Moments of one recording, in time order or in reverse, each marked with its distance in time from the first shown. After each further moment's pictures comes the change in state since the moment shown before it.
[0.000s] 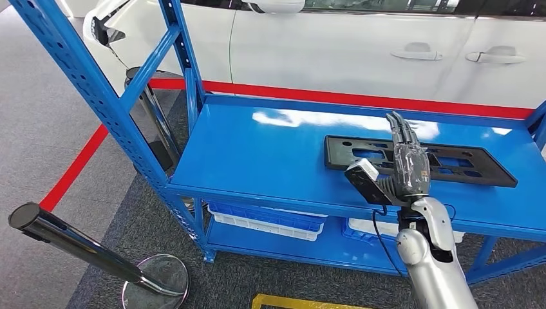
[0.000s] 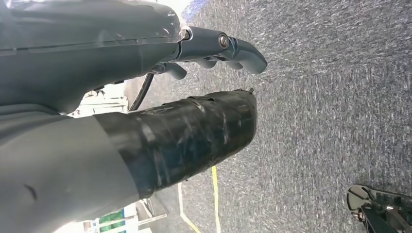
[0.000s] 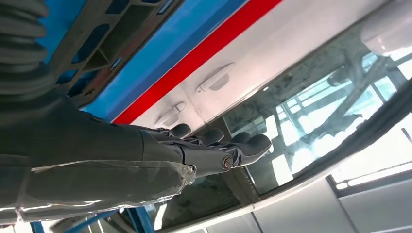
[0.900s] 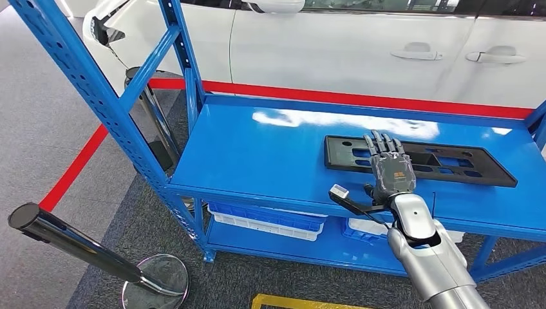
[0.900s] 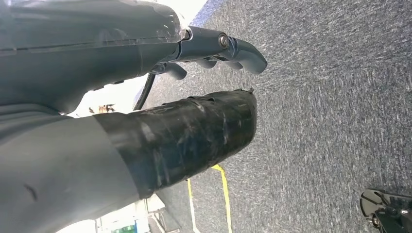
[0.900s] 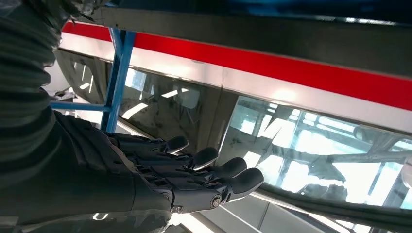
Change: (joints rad) left arm -0.036 0.019 -0.050 0.011 -0.027 -0.046 0.052; right arm -0.147 -0.081 0.206 0.349 0.387 -0.032 0.145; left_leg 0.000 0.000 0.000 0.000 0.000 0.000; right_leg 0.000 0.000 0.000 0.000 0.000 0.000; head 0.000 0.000
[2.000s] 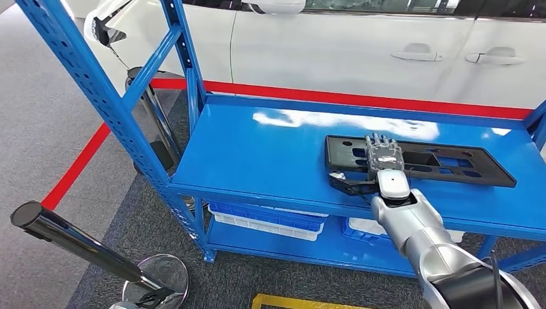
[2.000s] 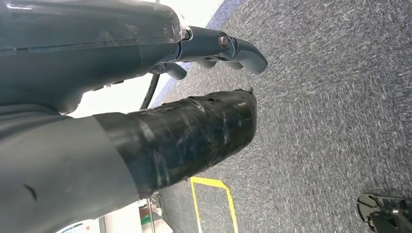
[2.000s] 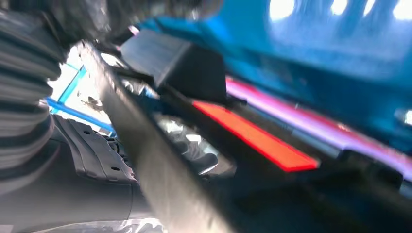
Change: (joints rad) left arm -0.111 -0.005 -0.081 0.029 -0.042 -0.024 0.090; right arm -0.371 0.207 0.028 0.716 0.041 0.087 0.148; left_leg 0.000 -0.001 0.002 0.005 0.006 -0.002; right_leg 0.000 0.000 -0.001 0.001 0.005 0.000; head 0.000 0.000
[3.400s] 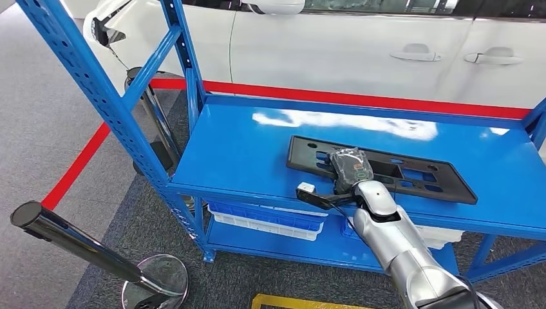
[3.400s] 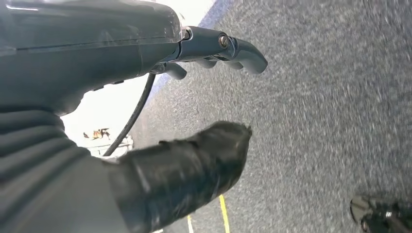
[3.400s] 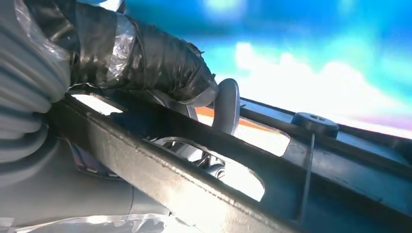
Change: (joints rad) left arm 0.047 0.018 0.000 0.003 0.040 0.022 -0.077; right arm 0.159 0.037 -0.019 -0.246 -0.181 -0.149 -0.350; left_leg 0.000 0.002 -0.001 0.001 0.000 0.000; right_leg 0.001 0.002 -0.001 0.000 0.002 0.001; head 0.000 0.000
